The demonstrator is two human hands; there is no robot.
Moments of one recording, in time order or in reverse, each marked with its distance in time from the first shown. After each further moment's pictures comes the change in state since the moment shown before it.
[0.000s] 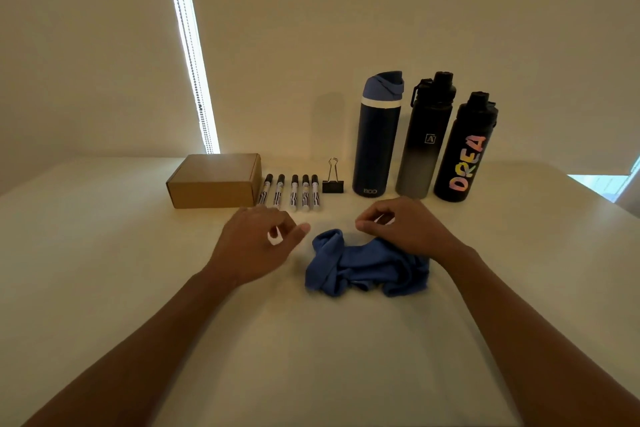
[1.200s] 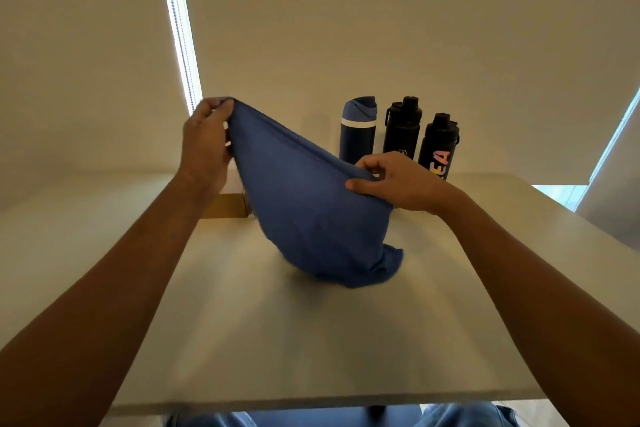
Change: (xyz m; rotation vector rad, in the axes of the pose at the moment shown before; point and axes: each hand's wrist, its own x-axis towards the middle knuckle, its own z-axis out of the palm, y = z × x) left_hand 0.089 0.039 -0.130 -1.221 0.479 -0.408; right_hand -0.016 -0.077 -0.097 0.040 0.000 -0.105
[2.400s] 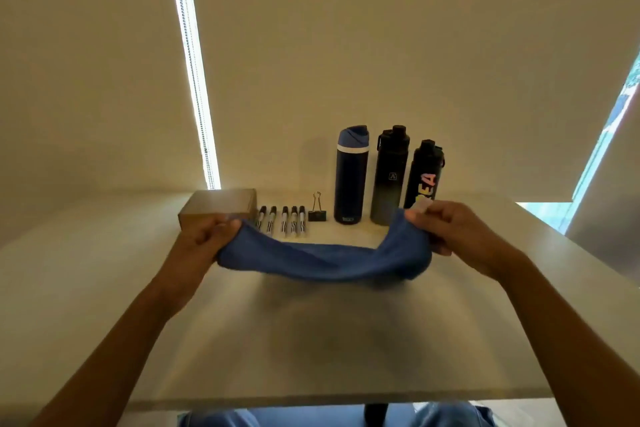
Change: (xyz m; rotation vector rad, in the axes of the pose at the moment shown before) left_hand -0.107 -0.028 -0.081 0.351 -0.241 -0.113; right_hand -0.116 0.006 -0.036 0.431 0.160 0.251
